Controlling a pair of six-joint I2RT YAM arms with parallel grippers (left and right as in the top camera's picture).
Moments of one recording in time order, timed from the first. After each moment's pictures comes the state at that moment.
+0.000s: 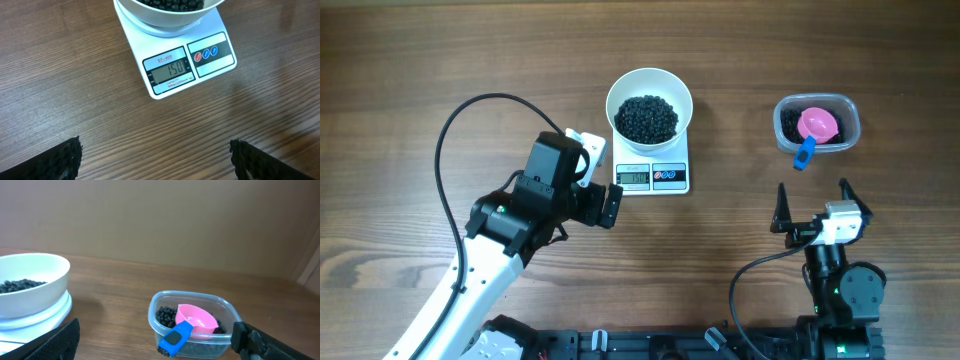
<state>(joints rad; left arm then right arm) -0.43 1.15 0.91 -0.75 0.08 -0.09 0.01 0.02 0.01 0.00 -0.03 -0.11</state>
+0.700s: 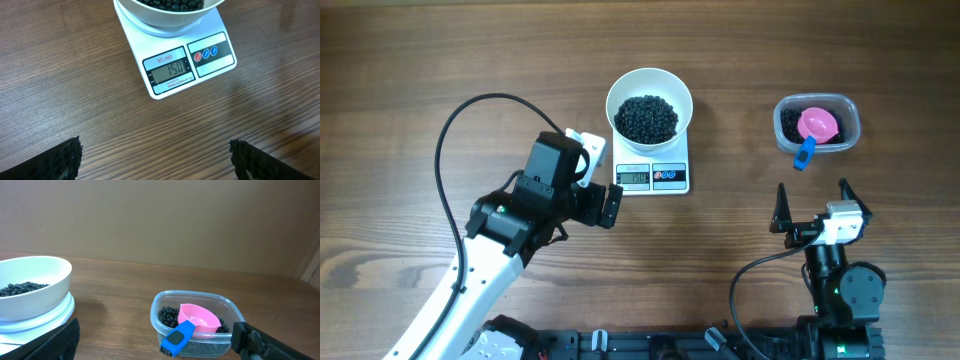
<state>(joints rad) -0.43 1.15 0.91 -0.75 0.08 -0.09 0.01 0.02 0.01 0.00 -0.03 -0.08</state>
